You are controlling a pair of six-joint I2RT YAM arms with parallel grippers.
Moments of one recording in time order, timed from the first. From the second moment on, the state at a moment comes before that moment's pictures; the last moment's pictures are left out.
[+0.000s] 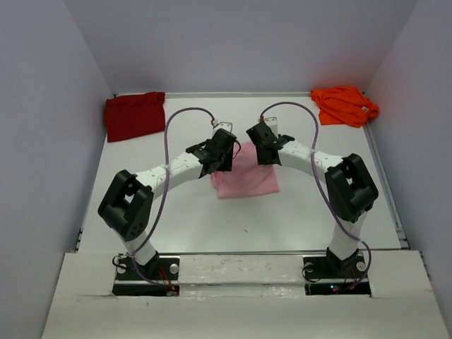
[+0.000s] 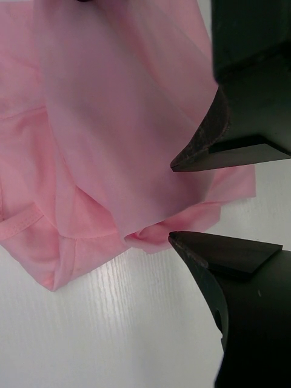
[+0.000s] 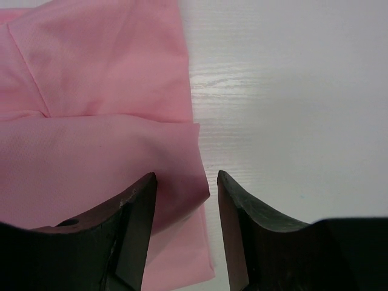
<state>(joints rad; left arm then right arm) -0.72 1.67 1.19 -0.38 -0.32 -0.45 0.61 1.86 1.34 -0.50 0.55 0.41</state>
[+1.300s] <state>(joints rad) -0.70 1.75 1.14 -0.30 -0.34 -0.43 0.60 1.89 1.33 -0.44 0.52 0.41</state>
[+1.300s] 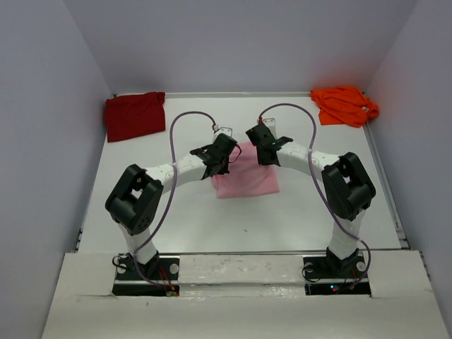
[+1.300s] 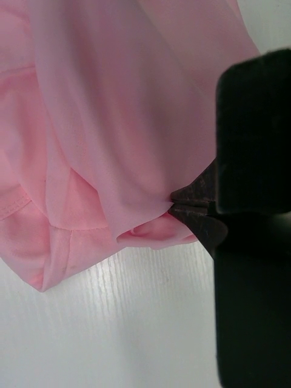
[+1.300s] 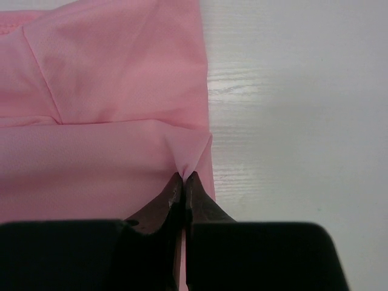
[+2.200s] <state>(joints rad) -0.66 1.70 1.21 -0.35 -0.41 -0.40 0.60 1.85 1.41 -0.44 0.53 0.35</state>
